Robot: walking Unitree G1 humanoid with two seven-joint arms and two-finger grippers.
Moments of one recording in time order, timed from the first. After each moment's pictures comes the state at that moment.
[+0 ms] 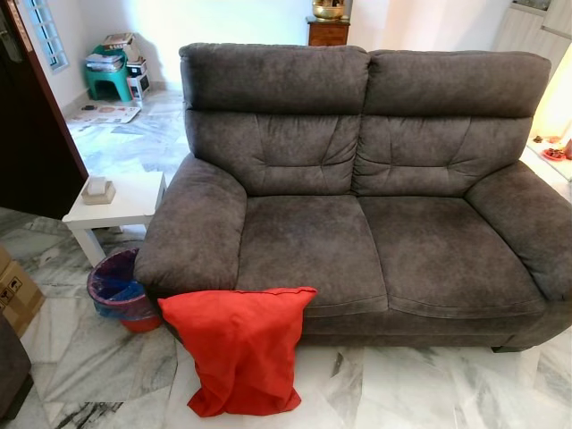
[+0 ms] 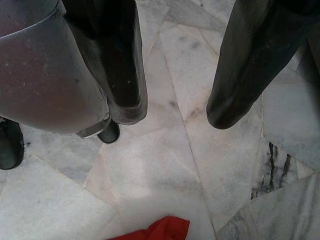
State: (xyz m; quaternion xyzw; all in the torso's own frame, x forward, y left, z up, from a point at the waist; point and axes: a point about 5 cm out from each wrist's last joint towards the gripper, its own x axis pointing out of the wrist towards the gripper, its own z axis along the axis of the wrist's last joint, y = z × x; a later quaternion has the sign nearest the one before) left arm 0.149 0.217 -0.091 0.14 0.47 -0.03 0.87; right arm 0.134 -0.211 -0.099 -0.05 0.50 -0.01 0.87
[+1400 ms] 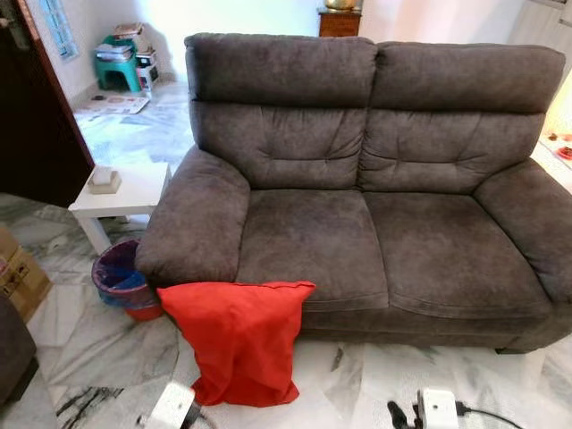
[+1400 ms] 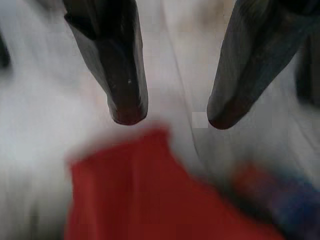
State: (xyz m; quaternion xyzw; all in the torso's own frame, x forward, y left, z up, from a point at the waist) left arm 0.227 0.192 -0.037 0.17 0.21 -0.04 0.96; right arm 0.222 -0.212 -0.044 0.04 0.27 0.01 0.96
